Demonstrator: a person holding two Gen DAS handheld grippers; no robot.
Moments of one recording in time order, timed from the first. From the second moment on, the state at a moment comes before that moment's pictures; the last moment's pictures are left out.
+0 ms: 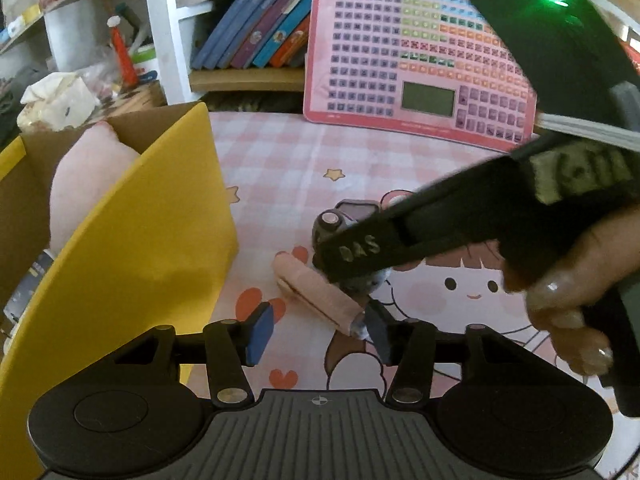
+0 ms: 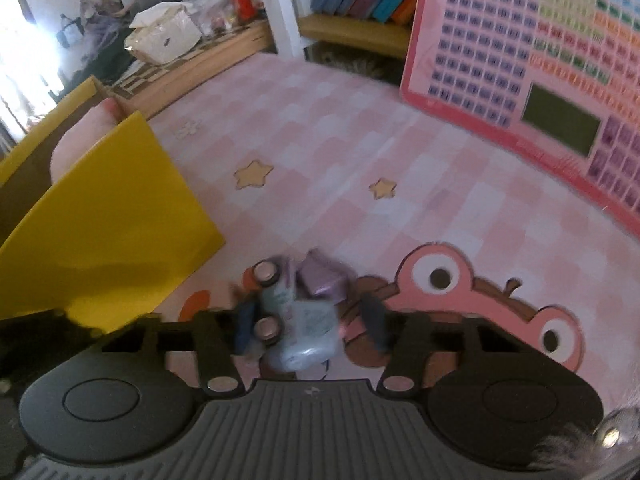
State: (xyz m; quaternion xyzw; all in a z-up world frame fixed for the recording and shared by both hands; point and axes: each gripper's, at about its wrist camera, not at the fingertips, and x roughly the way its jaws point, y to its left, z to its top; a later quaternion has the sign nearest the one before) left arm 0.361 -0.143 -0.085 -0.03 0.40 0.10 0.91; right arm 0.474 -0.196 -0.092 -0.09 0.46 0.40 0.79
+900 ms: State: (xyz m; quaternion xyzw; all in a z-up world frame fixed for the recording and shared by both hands) left arm 0.400 -0.140 -0.097 -0.04 0.43 0.11 0.90; right arm 0.469 -0.249 -0.085 -0.11 0.44 0.33 0.83
